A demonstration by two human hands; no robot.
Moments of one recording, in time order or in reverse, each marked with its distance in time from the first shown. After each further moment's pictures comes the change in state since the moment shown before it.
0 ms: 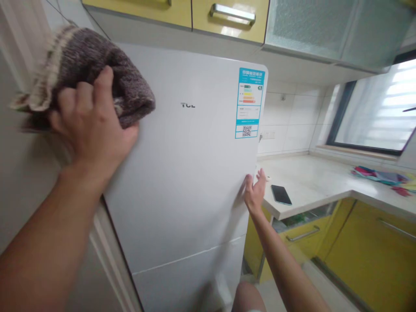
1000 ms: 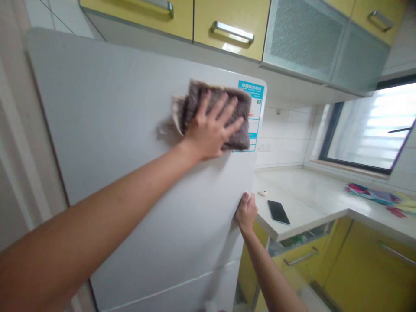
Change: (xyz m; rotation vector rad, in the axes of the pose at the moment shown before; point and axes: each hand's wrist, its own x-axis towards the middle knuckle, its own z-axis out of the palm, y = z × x) left_hand 0.042 0.158 0.104 -0.065 -0.062 0.847; right_hand -0.006 0.026 0.021 -0.087 -0.054 0.110
